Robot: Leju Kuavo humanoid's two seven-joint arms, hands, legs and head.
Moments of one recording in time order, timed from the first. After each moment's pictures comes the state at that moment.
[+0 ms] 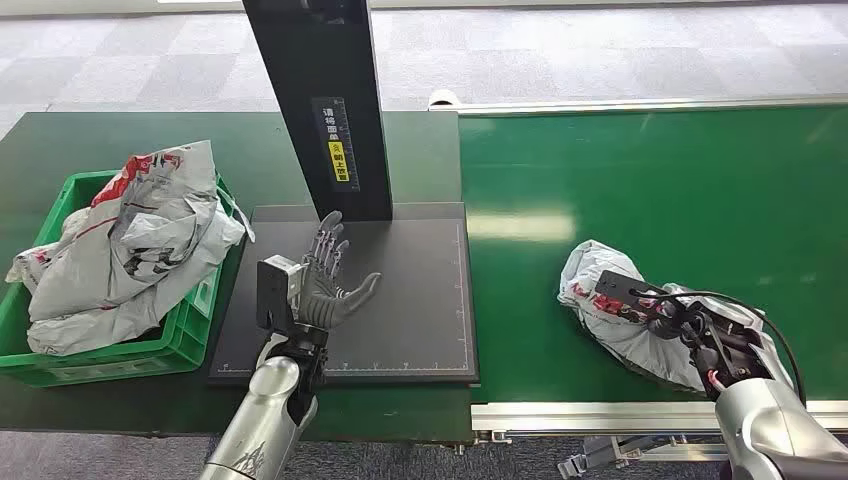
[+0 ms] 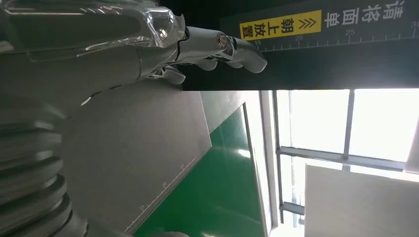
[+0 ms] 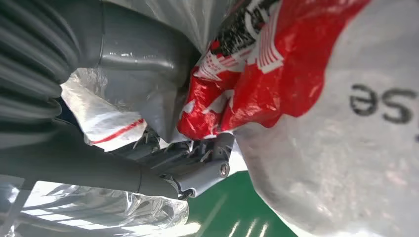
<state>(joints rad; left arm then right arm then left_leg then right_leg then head) -0.34 -0.25 -0.15 -1.02 -0.01 -0.03 -0.46 -0.80 -0.28 0.19 -0.29 1.07 0.30 0.19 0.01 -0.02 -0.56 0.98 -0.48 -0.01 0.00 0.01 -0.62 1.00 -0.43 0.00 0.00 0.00</state>
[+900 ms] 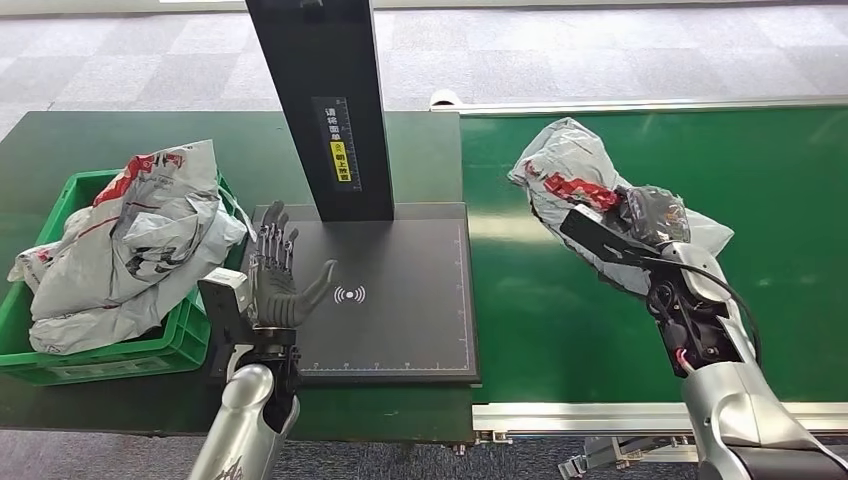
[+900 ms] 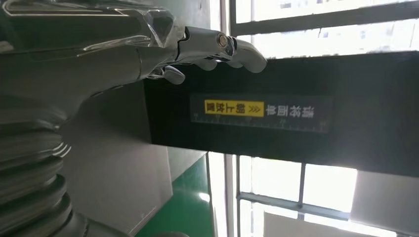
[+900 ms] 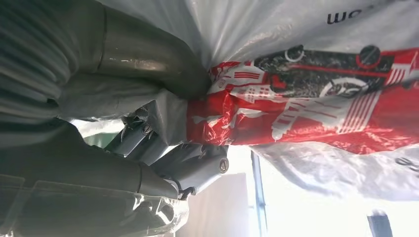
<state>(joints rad) -0.26 -0.23 -0.11 -1.21 0.03 0.10 -0.54 -0.80 -0.18 0.20 -0.52 1.05 -0.30 -0.22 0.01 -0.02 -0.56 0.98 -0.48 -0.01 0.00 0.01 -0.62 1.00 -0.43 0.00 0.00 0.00</state>
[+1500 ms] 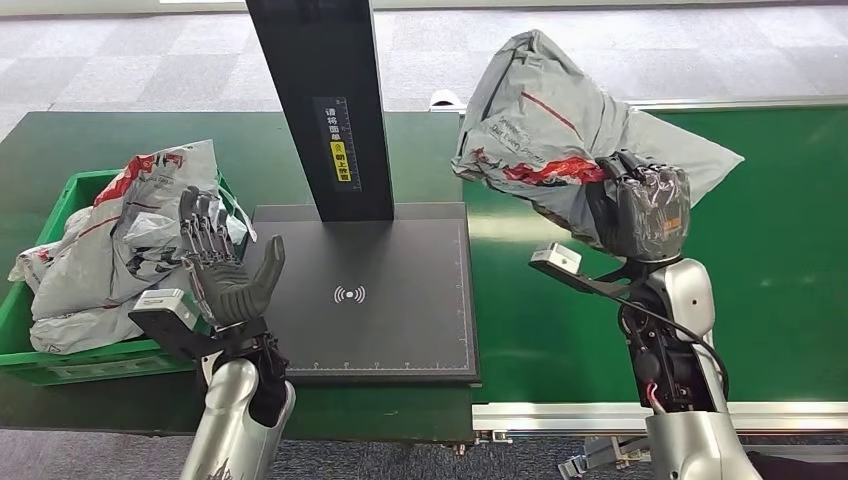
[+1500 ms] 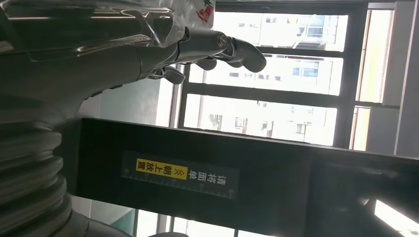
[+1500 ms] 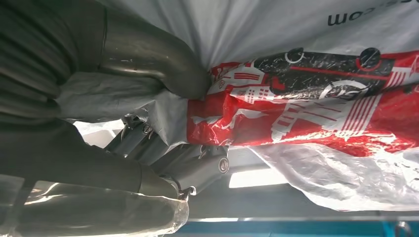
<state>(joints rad) -0.24 -0.26 -0.10 -1.35 0.09 0.30 -0.70 -0.59 -0.06 0.13 -0.99 1.10 -0.69 -0.56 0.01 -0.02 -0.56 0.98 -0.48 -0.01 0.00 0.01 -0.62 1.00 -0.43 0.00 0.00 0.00</state>
